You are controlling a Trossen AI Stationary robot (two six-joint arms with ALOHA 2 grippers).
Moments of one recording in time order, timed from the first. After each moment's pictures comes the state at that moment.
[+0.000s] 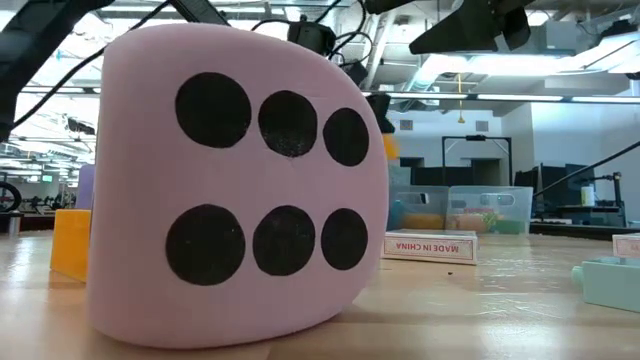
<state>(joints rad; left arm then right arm) 0.29 2.02 1.29 0.59 -0.29 0.18 0.64 1.66 1.03 -0.08 1.19 0.70</state>
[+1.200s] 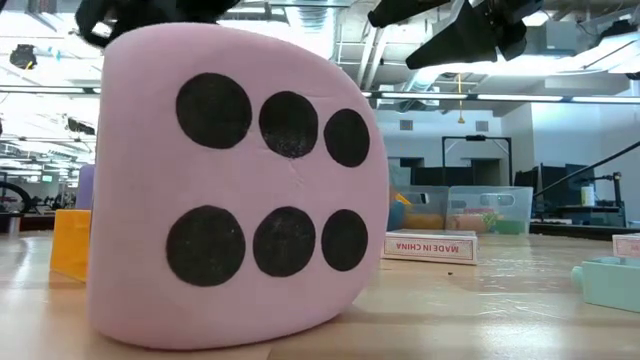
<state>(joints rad) -0.24 1.39 0.84 -0.22 -0.08 0.21 0.64 1.66 1.03 -0.13 1.04 0.71</state>
